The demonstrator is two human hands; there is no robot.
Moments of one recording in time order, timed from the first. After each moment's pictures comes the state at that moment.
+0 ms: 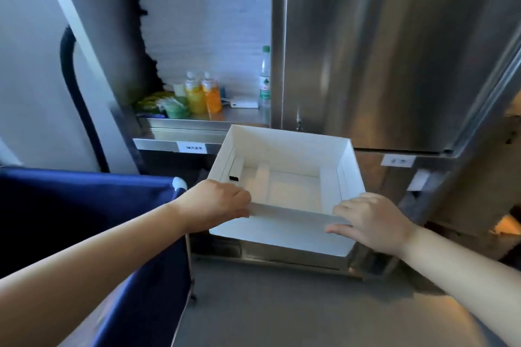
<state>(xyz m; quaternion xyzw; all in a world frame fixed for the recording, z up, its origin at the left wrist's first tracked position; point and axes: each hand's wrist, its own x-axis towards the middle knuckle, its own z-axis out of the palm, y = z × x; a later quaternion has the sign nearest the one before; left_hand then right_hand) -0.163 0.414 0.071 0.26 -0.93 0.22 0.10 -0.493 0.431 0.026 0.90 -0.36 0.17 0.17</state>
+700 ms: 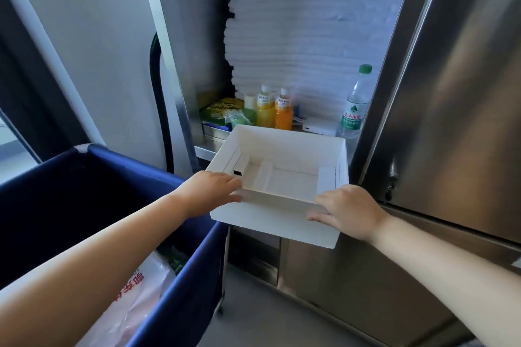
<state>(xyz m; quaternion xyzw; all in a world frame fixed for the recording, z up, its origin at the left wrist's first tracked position) -0.028 0.256 0.047 0.54 -0.83 0.16 -0.02 -0.346 0.202 0.043 0.94 -0.23 0.20 0.15</state>
